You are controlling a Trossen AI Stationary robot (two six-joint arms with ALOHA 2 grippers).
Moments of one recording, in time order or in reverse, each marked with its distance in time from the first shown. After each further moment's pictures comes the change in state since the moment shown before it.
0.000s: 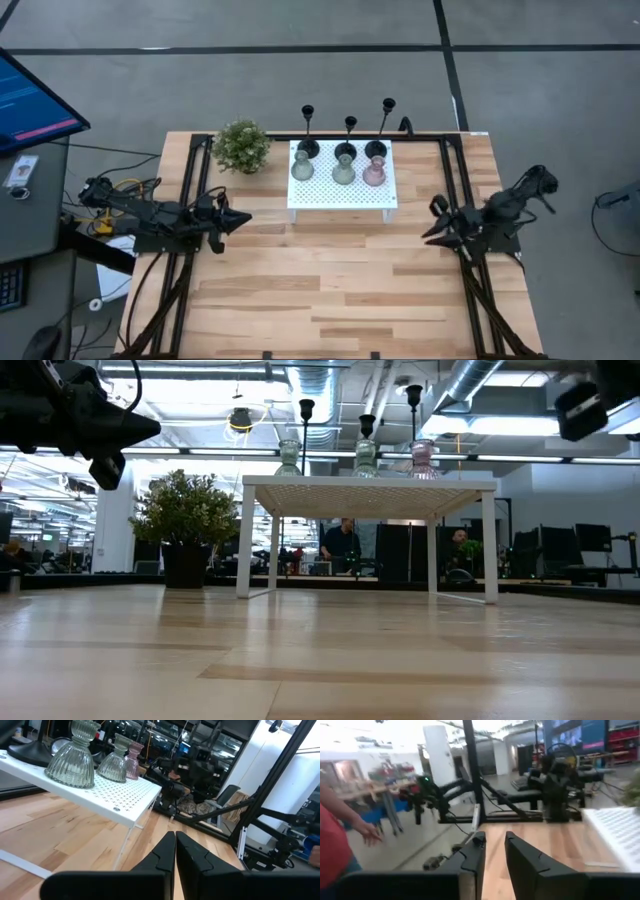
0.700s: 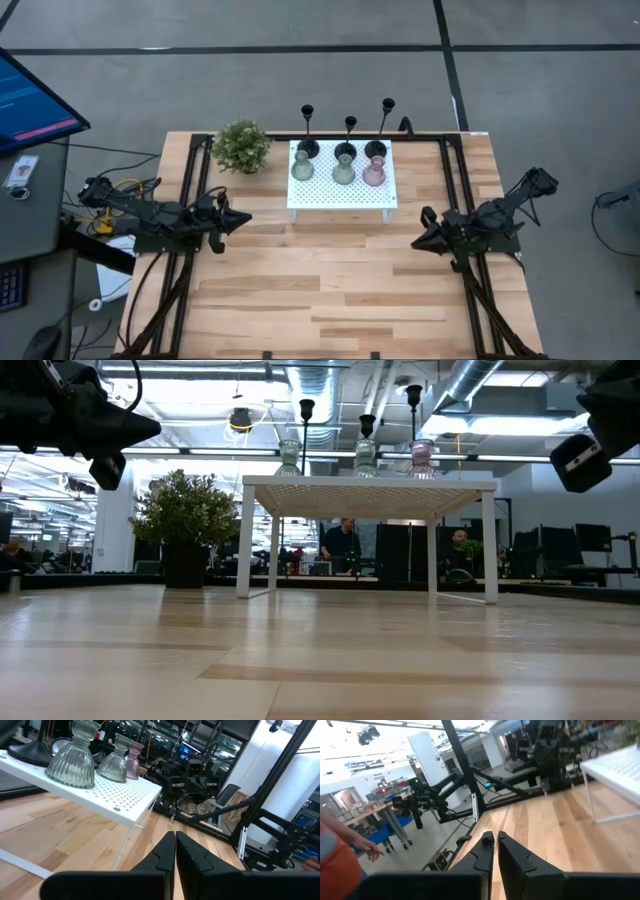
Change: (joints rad) left arm 0.000 0.010 0.000 0.006 0.000 0.000; right arm -0.009 0.006 -0.193 0.148 0.046 0.244
